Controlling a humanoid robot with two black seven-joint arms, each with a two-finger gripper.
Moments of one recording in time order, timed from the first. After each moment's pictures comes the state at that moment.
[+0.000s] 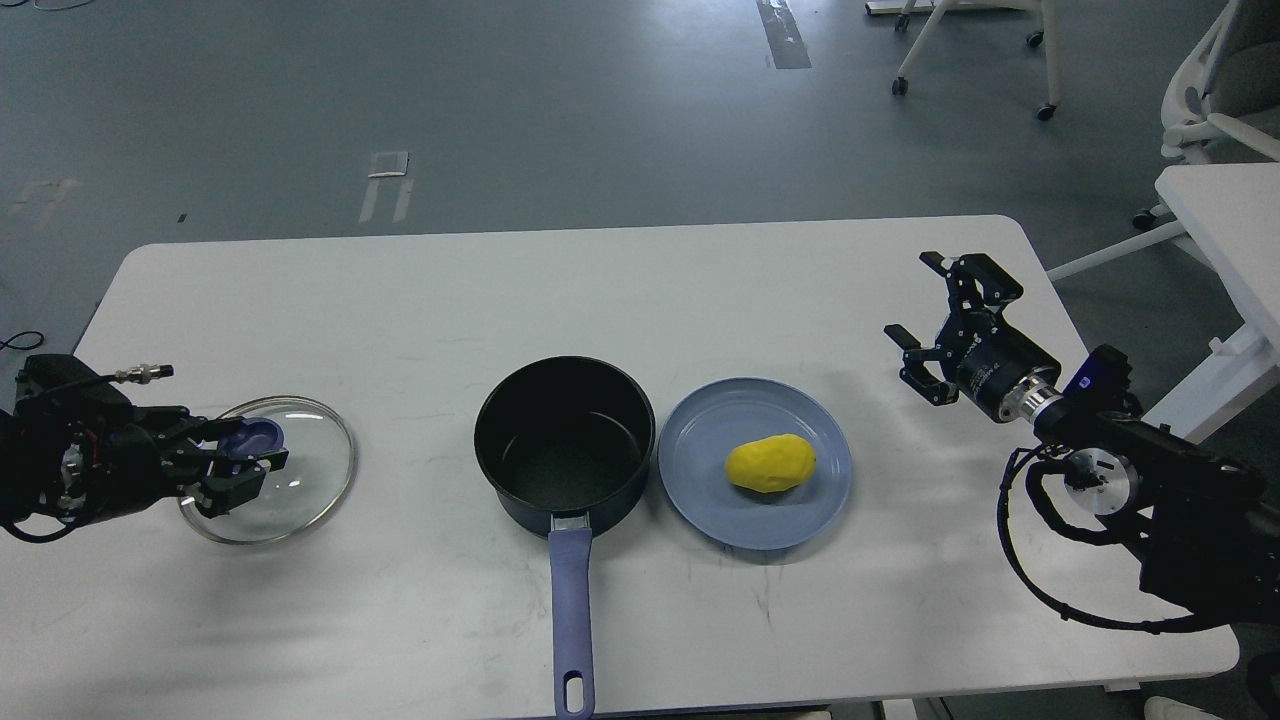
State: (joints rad) left arm -0.65 0.91 -0.26 -1.00 1.96 -0.01 -0.49; right arm 0.71 -0.37 0.23 0.51 0.00 0.49 0.49
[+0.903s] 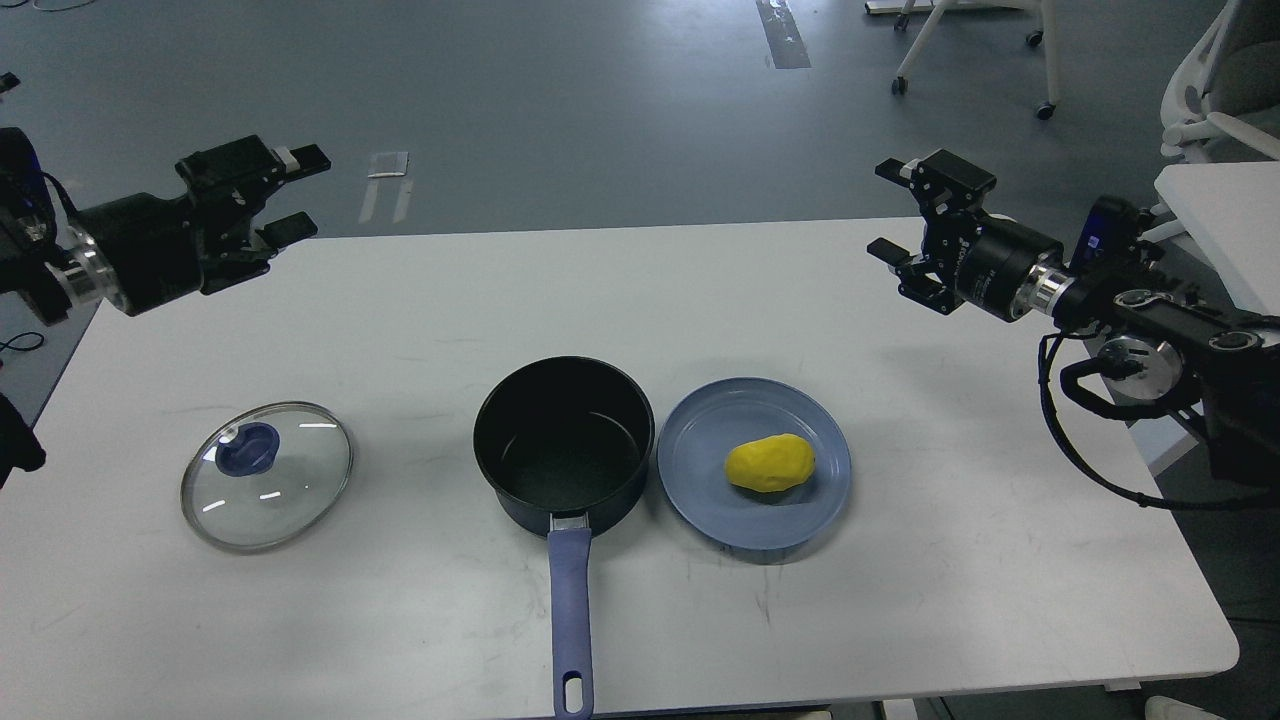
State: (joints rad) left arm -0.90 0.83 -0.27 -1.02 0.45 -0.47 -0.49; right arm 1.06 -0.50 -0.06 0.65 -0.24 0.49 0.49
